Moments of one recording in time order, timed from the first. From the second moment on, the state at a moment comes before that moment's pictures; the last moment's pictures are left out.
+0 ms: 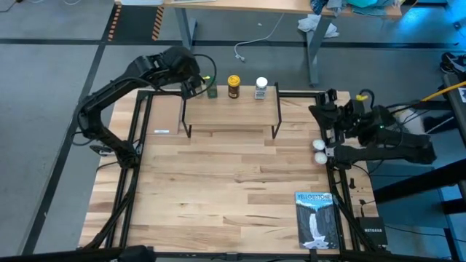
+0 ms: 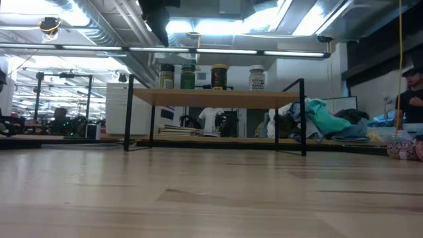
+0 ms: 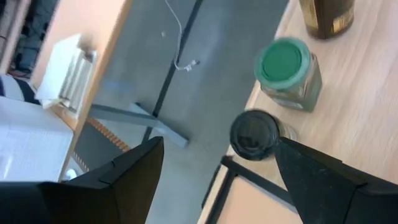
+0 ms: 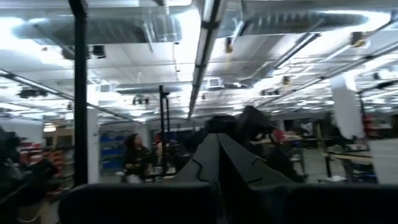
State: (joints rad) left arm 0.56 1.51 1.79 -1.10 -0.47 0.43; right arm -0.11 0.57 0.67 0.41 -0.03 0.09
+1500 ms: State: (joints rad) left arm 0.69 1.62 1.79 -1.20 -0.17 0.50; right arm -0.11 0.74 0.97 0.15 0.25 -0.21
